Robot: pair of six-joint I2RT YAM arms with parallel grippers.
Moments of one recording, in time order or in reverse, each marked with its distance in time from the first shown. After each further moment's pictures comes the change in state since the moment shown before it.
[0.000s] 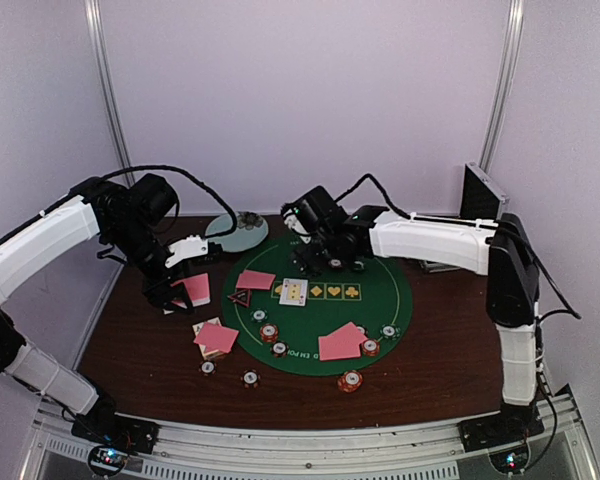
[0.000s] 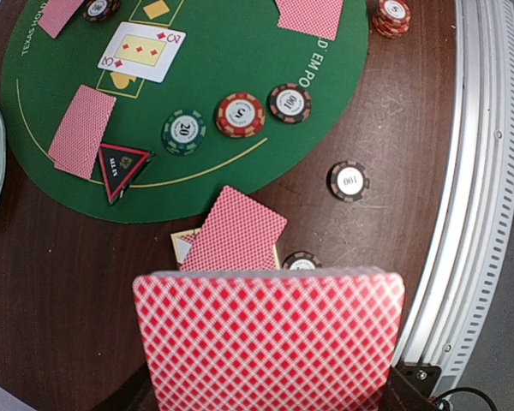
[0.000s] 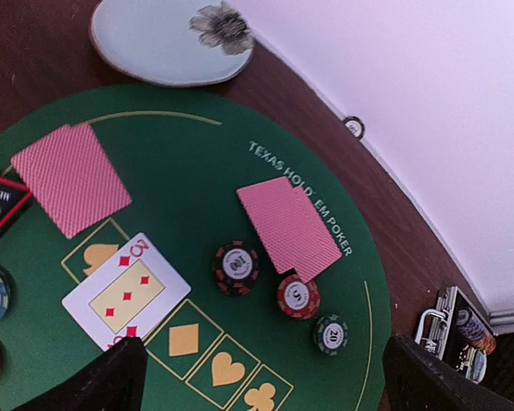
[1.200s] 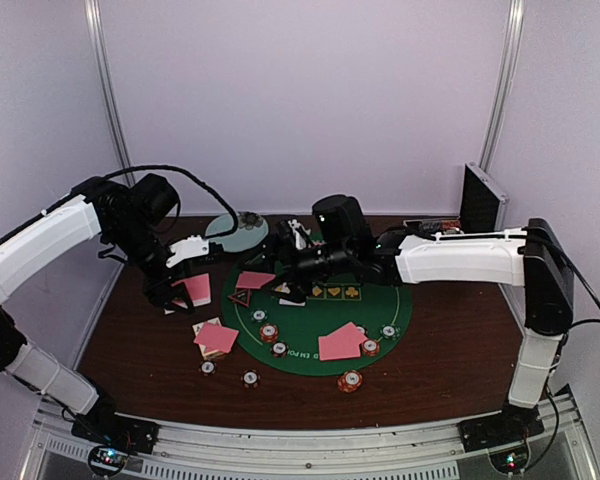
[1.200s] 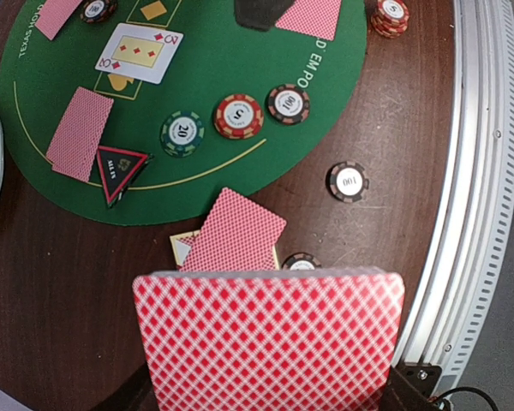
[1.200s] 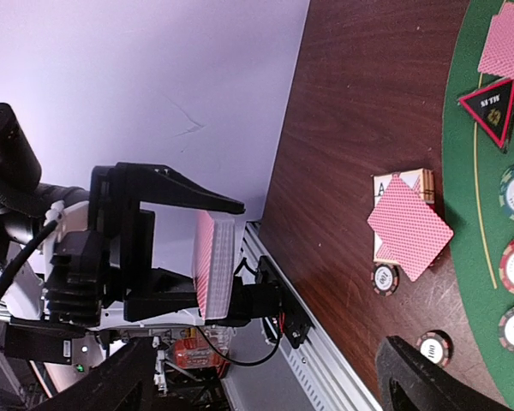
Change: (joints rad) left arm 0.000 0.008 0.004 0.000 0.004 0.006; right arm 0.031 -0.235 -0.367 0.542 -1.062 1.281
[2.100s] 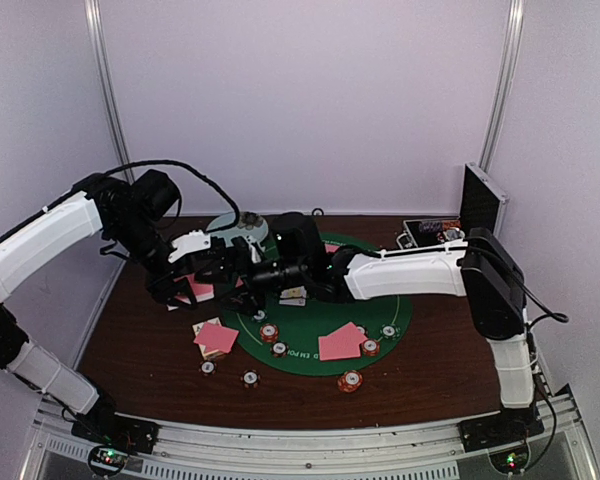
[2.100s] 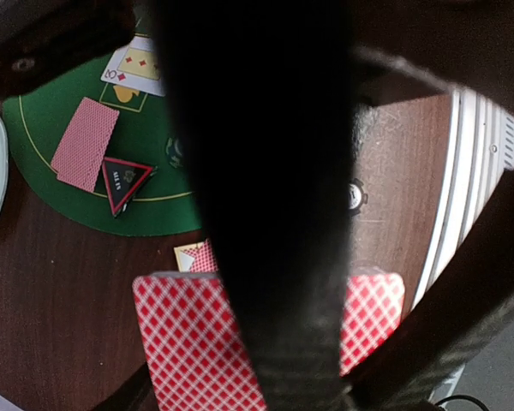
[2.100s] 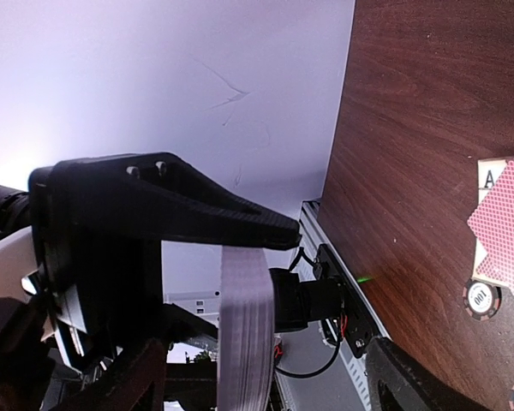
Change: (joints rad) left arm 0.000 0.019 0.029 0.003 0.023 -0.018; right arm 0.097 0.266 0.204 0.226 -0.079 0.219
